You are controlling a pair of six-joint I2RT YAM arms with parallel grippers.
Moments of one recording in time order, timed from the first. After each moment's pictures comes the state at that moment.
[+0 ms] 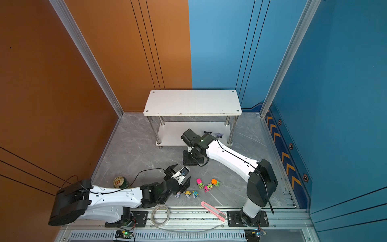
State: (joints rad) left arm -1.26 1.25 0.46 0.24 -0.72 0.01; right arm 0.81 1.66 1.46 -1.01 -0.21 0.69
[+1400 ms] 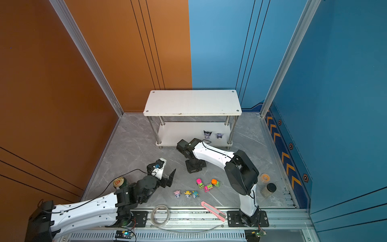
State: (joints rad) left arm -1.10 0.81 0.32 0.08 -0.67 -0.20; right arm 0.85 1.90 1.47 -1.14 0.04 0.57
